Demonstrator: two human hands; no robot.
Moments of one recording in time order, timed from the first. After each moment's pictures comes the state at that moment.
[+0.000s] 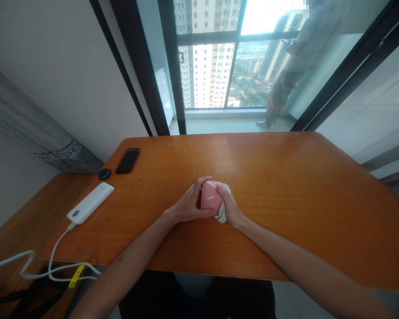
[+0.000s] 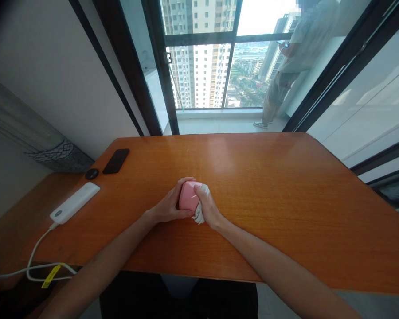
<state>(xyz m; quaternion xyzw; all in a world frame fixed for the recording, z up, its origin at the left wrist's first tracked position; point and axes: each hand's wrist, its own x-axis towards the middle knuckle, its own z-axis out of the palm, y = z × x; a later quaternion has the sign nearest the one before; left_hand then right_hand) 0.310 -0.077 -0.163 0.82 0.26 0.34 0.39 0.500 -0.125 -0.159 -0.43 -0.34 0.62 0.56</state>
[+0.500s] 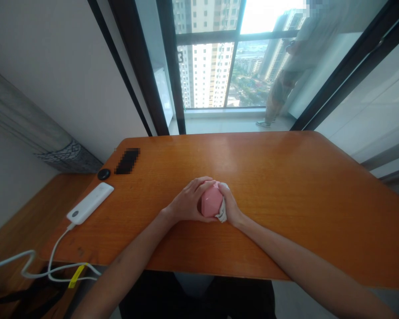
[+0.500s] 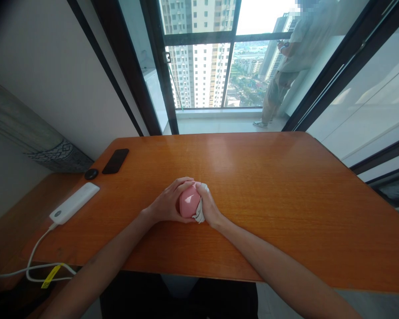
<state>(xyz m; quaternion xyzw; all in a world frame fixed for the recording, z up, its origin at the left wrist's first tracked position) 0.308 -0.077 -0.148 0.90 0.22 0.33 0.20 0.499 -0.122 -0.153 -0.42 -0.37 0.58 0.59</state>
